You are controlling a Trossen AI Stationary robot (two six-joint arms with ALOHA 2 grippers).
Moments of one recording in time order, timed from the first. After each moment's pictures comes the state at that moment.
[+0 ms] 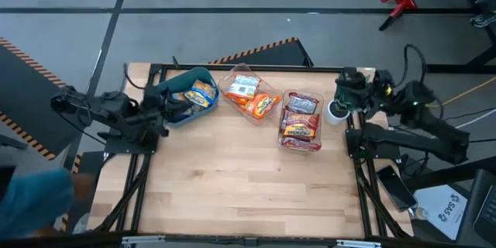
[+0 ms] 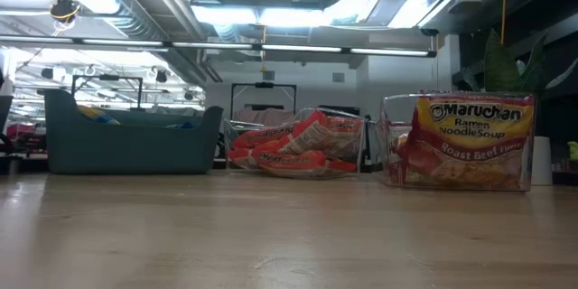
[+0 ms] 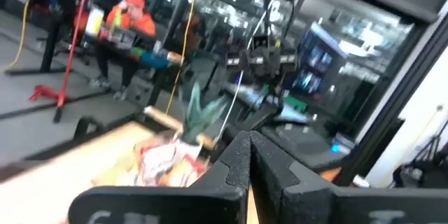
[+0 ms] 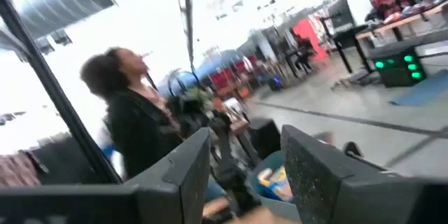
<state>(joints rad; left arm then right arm) -0.29 0.54 0.68 0.01 -0.54 -0.38 -0.33 0.37 0.70 -0.07 -0.13 0.52</state>
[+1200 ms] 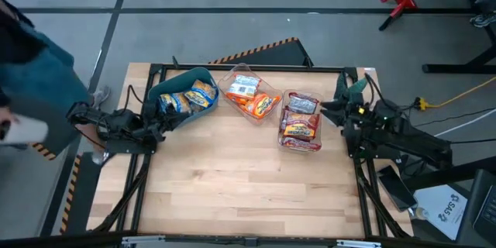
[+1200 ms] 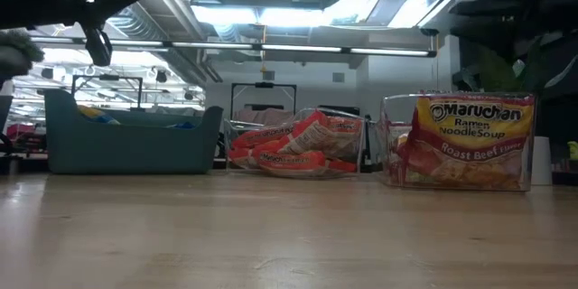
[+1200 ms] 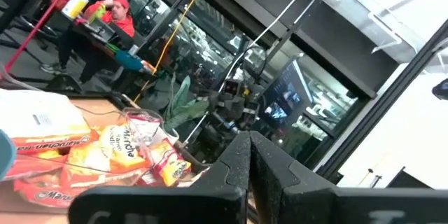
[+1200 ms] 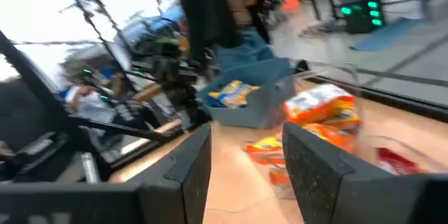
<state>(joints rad) -0.27 0.00 0.01 0.34 -0.51 -0.57 -0.33 0.05 0.26 -0.19 -0.11 0.45</state>
